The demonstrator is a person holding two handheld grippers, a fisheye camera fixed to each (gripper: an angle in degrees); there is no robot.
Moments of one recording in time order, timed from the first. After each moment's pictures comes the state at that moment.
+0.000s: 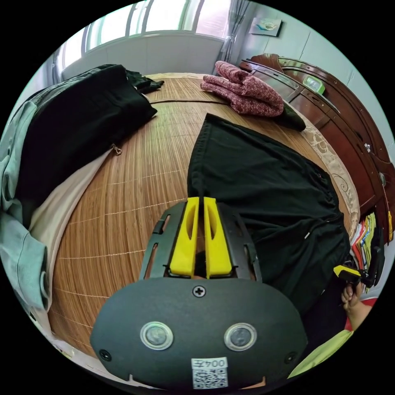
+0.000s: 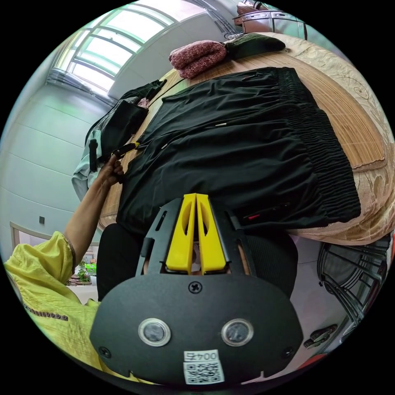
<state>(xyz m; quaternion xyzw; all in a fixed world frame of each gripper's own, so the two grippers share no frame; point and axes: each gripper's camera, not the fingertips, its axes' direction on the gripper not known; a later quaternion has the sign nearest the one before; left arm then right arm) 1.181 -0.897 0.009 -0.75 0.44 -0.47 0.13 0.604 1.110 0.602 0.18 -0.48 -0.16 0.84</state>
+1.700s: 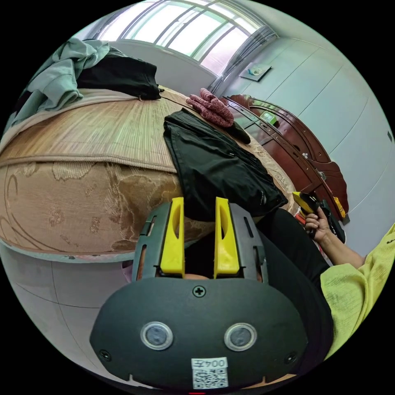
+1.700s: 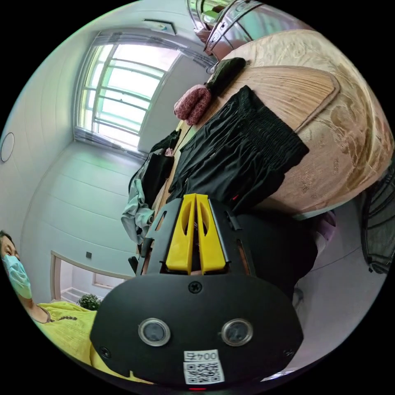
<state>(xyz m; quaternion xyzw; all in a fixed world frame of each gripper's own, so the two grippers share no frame) 0.846 -1.037 -0.228 -0.66 0.34 -0.66 0.10 0.862 1.198 0.582 0.23 -0.66 -0.04 0.71</state>
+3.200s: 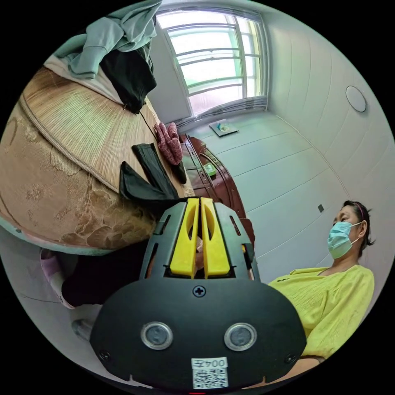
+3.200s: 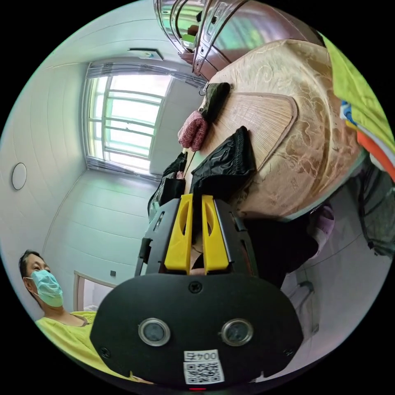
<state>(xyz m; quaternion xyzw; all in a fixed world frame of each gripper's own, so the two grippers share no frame) 0.686 -0.919 -0.207 -0.46 0.17 -0.87 -0.04 1.123 1.193 0.543 0.21 -0.72 0.02 0.66</state>
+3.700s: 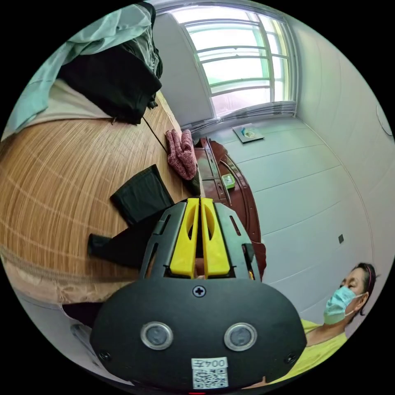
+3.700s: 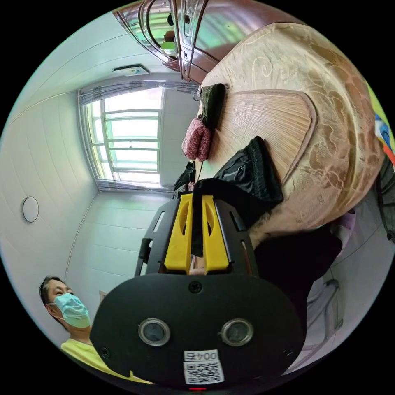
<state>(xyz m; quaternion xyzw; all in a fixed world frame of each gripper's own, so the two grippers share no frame) 0.807 -0.788 -0.027 -0.53 0.15 -0.83 -0.08 1.150 1.107 0.519 0.17 -0.77 0.07 0.61</state>
